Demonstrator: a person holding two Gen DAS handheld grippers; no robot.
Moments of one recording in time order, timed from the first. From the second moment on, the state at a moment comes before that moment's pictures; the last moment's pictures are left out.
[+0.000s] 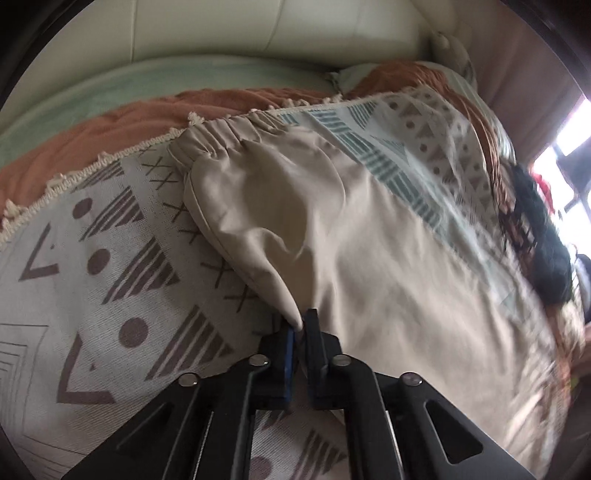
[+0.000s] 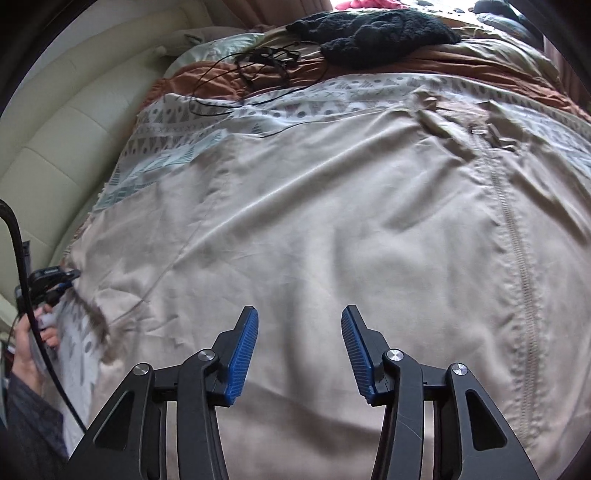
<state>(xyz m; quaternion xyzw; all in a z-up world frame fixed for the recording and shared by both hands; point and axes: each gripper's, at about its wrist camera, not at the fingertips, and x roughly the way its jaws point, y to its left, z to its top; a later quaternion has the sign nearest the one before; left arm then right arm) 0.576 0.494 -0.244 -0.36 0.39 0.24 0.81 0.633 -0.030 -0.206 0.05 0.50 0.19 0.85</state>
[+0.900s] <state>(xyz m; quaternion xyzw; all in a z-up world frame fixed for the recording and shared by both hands) 0.581 0.325 0.012 -0.25 0.26 0.03 0.93 0.607 0.096 -0.226 0.08 0.56 0.34 0.75</state>
